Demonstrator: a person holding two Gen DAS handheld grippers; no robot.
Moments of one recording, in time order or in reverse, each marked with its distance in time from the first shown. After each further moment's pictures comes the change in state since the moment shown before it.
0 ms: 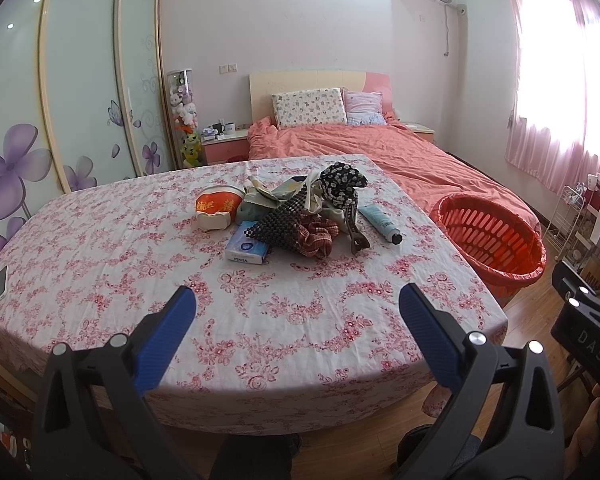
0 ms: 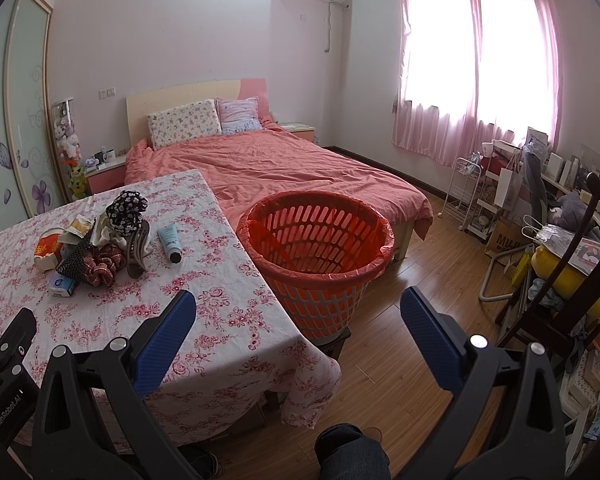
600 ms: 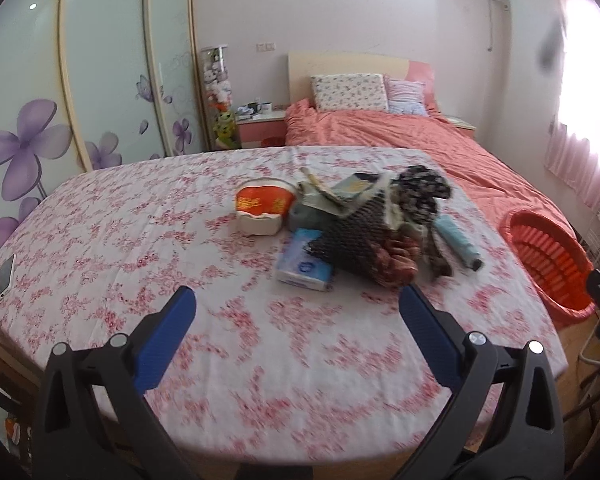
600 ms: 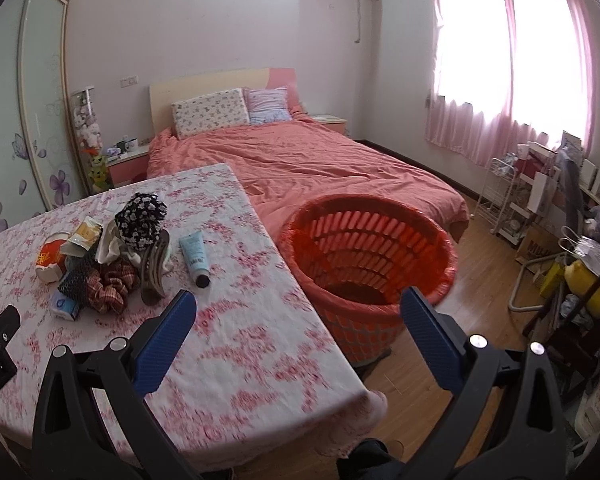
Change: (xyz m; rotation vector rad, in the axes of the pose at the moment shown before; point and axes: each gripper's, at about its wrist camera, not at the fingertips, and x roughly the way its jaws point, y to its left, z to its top) left arm 0.083 0.058 0.032 -0.081 0.076 0.120; right arm 0.061 0.036 0.029 -0.033 0.034 0.110
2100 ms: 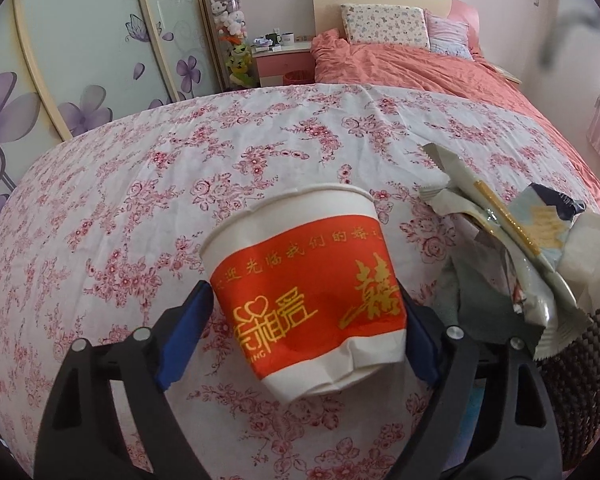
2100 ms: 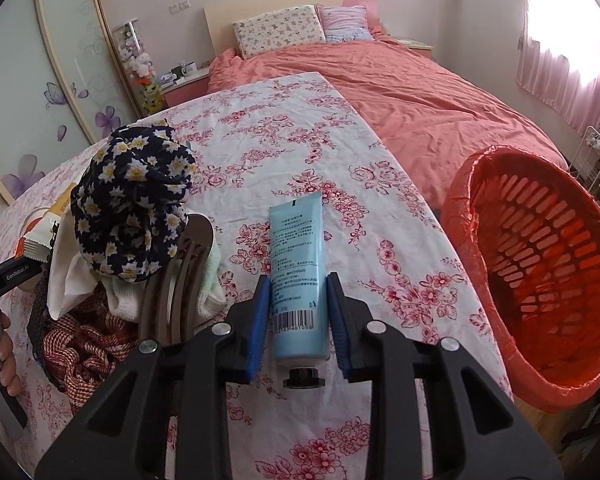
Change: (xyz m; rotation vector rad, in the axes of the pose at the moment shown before) left arm 0.248 0.066 0.081 -0.015 0.269 0.053; right arm 0.173 0.082 0.019 -0.080 0.317 0.247
